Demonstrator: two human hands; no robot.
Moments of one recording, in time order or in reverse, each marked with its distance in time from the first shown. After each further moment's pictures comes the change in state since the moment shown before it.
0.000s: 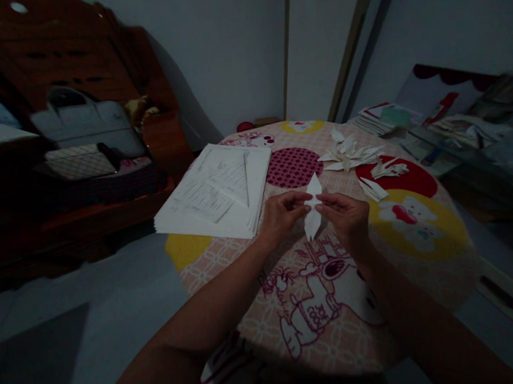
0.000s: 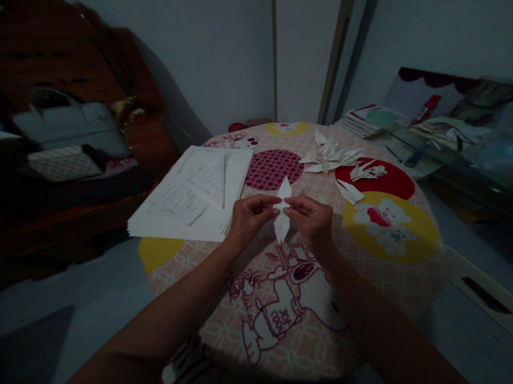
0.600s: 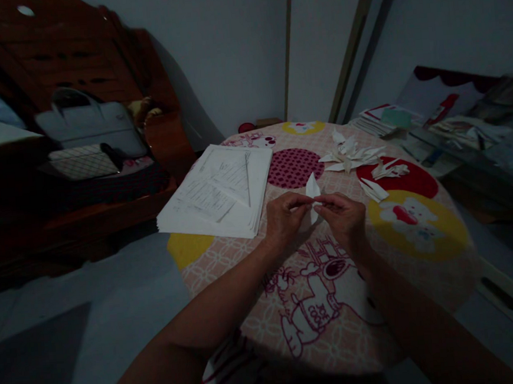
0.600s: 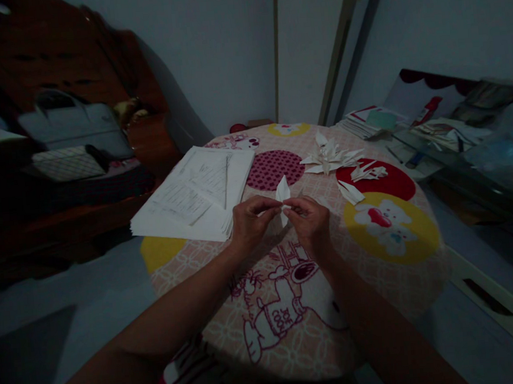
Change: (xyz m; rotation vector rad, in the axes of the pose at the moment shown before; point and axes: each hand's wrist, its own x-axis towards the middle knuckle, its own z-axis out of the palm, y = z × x) left_hand -0.010 0.010 0.009 0.361 0.135 0.242; right_hand 0.003 0.016 -0.004 -0.229 -0.074 -0.204
